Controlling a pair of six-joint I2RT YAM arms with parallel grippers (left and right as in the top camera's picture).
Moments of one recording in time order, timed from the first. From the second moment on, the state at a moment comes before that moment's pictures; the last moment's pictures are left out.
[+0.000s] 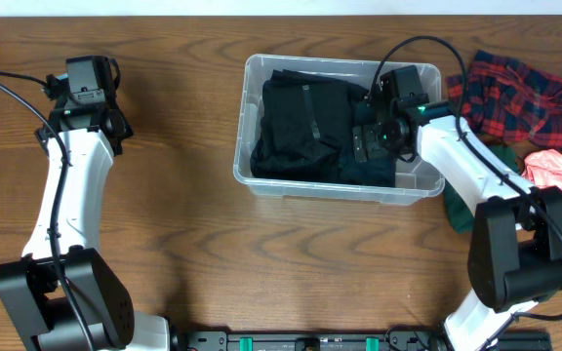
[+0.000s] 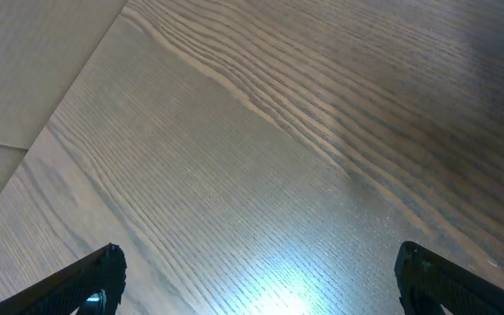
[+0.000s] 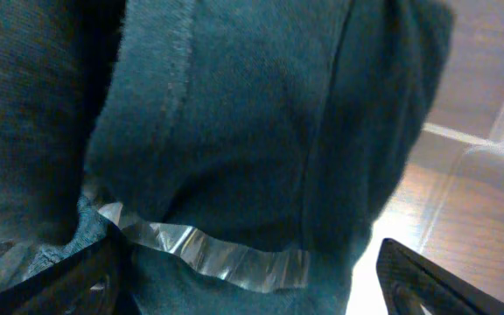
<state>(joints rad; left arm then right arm) 0.16 1.64 1.30 -0.74 -0.56 -0.27 0.25 1.86 1.28 -0.66 -0.06 0.09</state>
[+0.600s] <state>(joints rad) 0.16 1.64 1.30 -0.74 -0.56 -0.27 0.25 1.91 1.28 -0.64 -0.07 0.10</state>
